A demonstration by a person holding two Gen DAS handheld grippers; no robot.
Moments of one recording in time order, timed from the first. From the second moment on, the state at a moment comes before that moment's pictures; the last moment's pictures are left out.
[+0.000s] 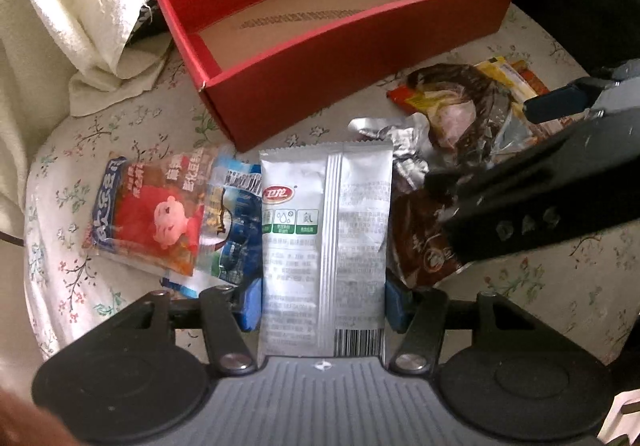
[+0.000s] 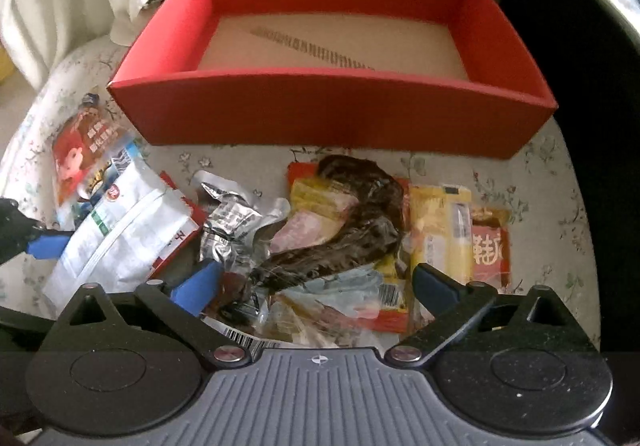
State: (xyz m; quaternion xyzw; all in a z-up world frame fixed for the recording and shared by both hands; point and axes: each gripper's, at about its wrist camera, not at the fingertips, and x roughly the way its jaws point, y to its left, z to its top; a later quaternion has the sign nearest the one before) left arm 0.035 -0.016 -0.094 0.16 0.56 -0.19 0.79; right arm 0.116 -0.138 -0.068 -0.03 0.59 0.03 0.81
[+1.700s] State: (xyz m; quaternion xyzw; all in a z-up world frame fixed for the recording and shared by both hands) left arm 0.015 0.002 -0.100 0.14 0.58 -0.20 0.78; right arm 0.084 -0.172 -0.061 -0.18 0.60 0.06 0.78
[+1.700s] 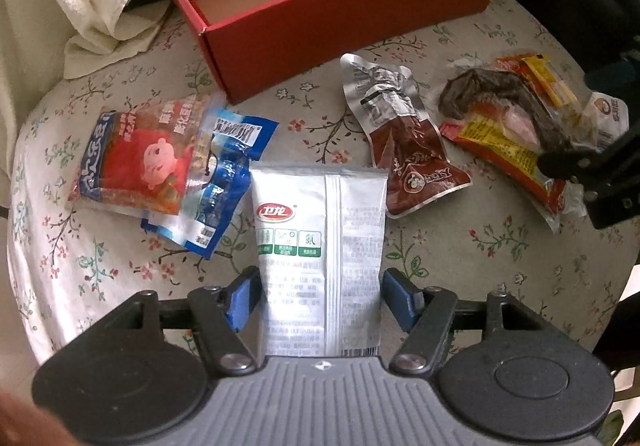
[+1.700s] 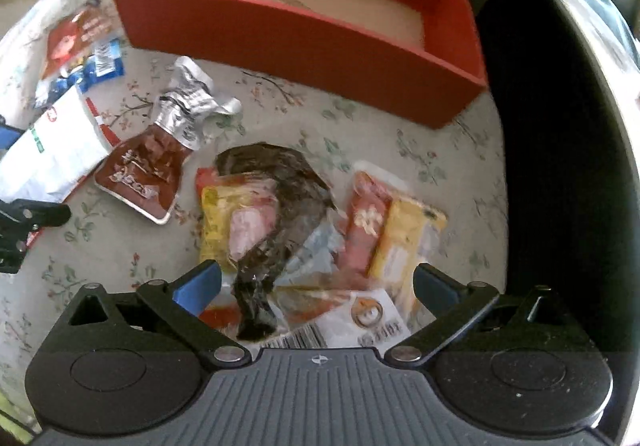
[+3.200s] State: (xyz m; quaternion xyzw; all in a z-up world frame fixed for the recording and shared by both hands) left arm 0.027 0.030 -0.076 0.05 0.59 -0.16 0.79; right arm 0.078 -0.249 -0.026 0.29 0.56 0.16 0.76
